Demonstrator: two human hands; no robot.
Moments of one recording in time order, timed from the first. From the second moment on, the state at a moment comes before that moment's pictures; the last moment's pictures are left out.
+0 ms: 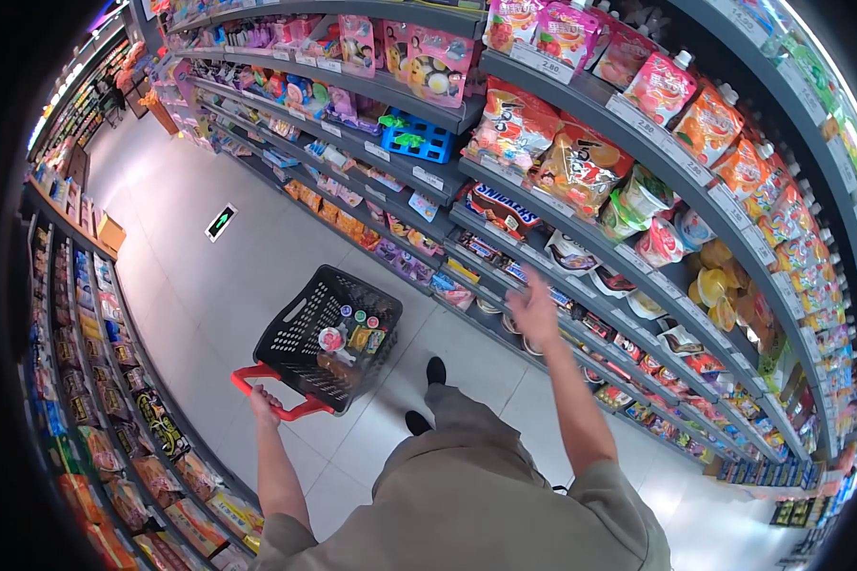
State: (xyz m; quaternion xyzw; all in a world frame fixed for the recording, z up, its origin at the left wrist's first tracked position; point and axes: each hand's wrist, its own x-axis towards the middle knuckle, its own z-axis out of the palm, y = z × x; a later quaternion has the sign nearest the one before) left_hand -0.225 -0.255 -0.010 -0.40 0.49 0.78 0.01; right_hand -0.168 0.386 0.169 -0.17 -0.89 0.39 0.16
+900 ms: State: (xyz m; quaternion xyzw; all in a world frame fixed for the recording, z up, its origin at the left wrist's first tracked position) left_hand -0.195 -0.264 0.039 -0.47 0.71 0.53 -0.01; right_hand -0.398 0.464 0.319 -0.17 -0.83 0.31 0.43
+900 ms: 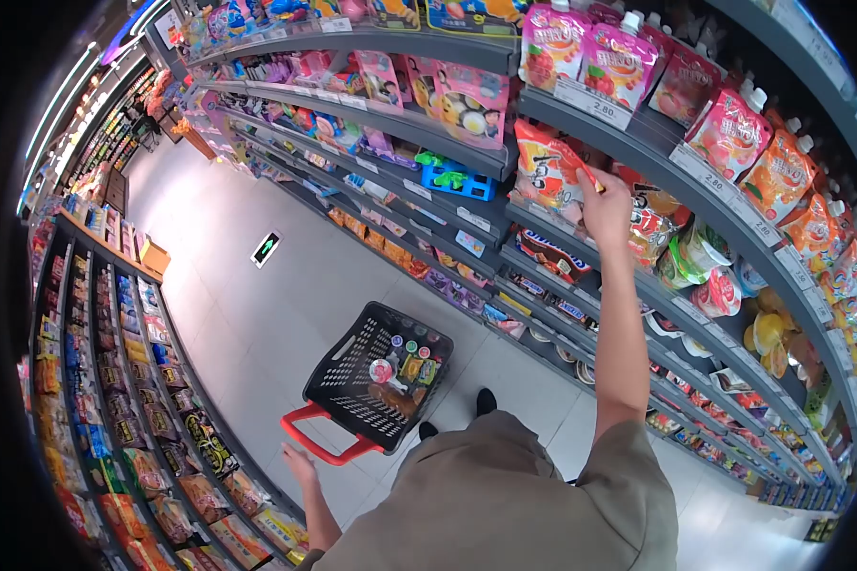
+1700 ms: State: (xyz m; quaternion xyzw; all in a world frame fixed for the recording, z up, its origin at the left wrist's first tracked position) left_hand -0.306 -0.083 0.269 0.23 0.42 0.84 0.27; right_hand -0.241 0.191 0.429 -0.08 -0.80 0.57 0.14
